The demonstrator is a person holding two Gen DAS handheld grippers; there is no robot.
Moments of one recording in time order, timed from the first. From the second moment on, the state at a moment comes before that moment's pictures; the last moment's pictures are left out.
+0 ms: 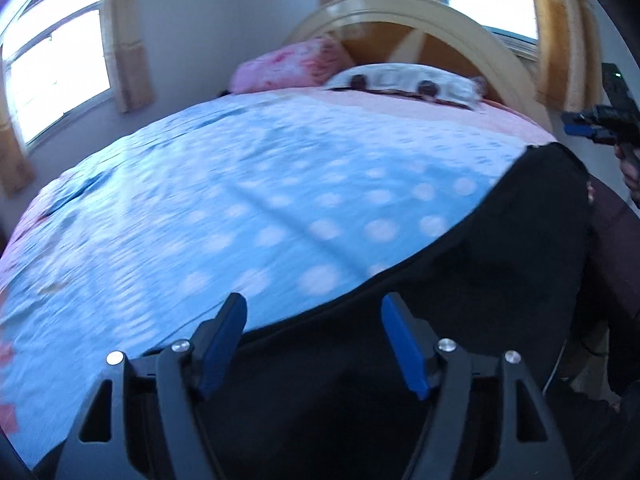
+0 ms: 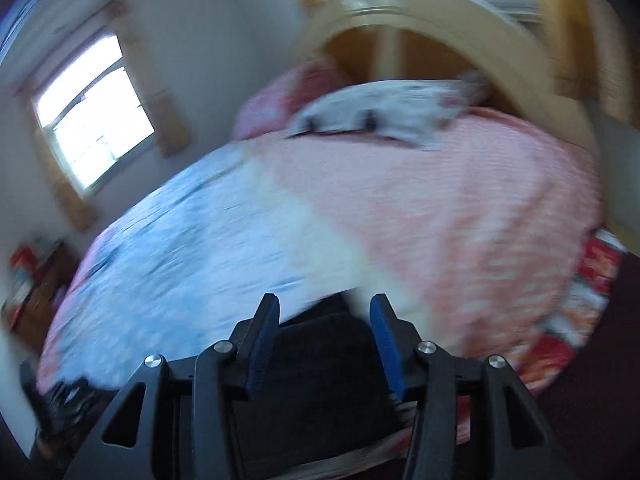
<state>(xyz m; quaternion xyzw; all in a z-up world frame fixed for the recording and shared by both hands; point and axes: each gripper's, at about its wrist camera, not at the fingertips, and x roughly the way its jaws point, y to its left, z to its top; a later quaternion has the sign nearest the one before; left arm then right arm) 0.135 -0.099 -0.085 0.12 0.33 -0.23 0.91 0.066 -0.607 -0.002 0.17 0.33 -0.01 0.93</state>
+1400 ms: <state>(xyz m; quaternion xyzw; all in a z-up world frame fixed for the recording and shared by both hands) 0.130 -0.165 -0.102 0.06 0.40 -0.29 0.87 0.036 -0.650 -0.021 0.20 0.35 -0.11 0.91</state>
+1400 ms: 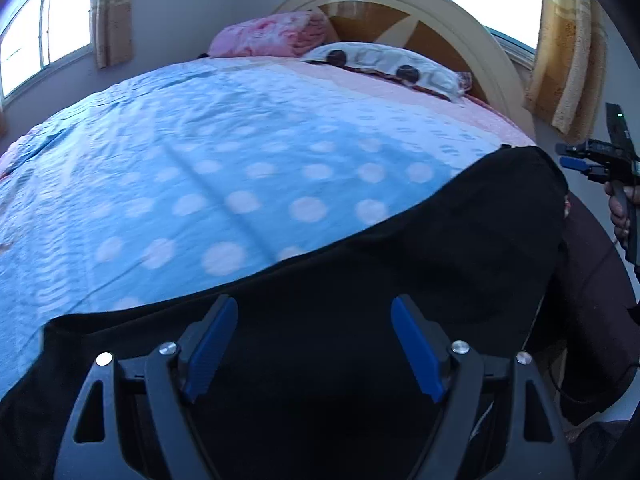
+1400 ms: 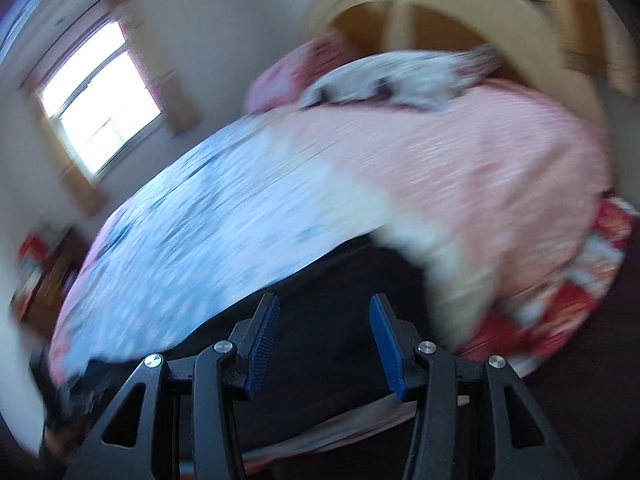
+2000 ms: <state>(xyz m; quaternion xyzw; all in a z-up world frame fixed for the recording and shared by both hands) 0.133 -0.176 -0.114 0.06 0.42 -0.28 0.86 0.110 -0.666 -0.041 0.17 0.44 -0.02 0.88</state>
